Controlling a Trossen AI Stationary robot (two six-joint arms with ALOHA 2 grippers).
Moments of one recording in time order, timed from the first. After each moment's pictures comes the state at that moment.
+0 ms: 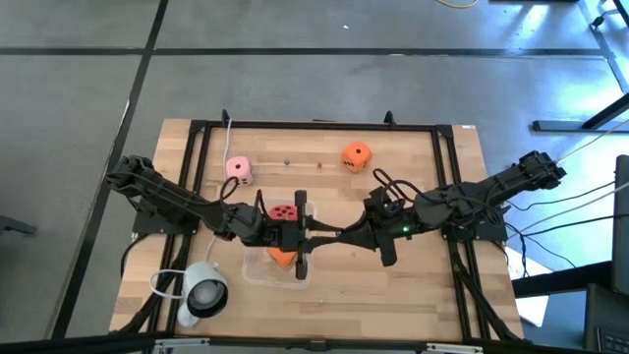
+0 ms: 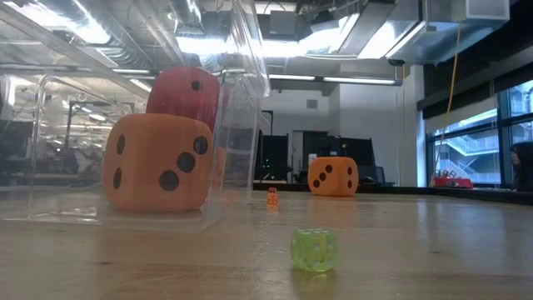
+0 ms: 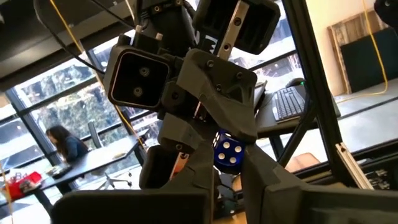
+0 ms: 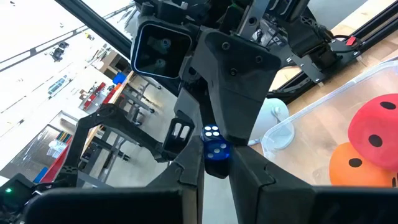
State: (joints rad) left arm -0.37 1.48 1.24 0.50 -0.39 0.43; right arm 0.41 1.33 1.25 -0.09 0.21 0.88
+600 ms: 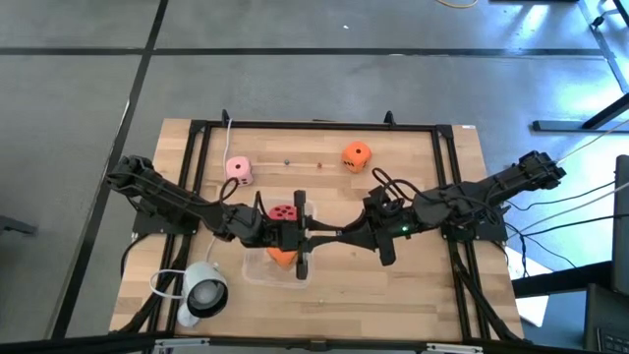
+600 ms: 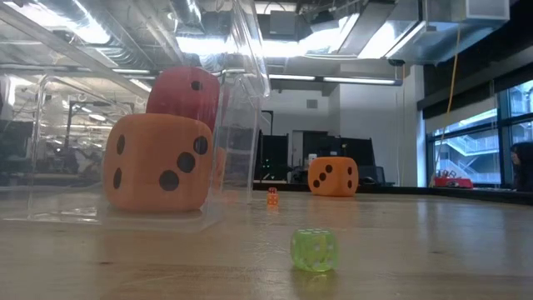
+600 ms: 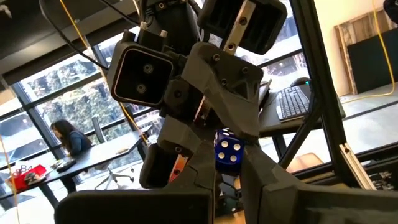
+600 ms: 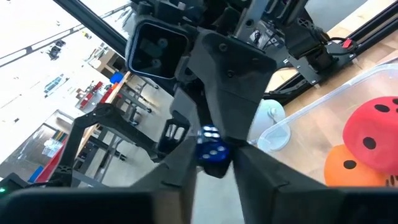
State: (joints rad) left arm -0.38 1.48 1.24 0.50 -0.42 0.41; right arm 0.41 1.33 1.25 -0.09 0.20 0.86
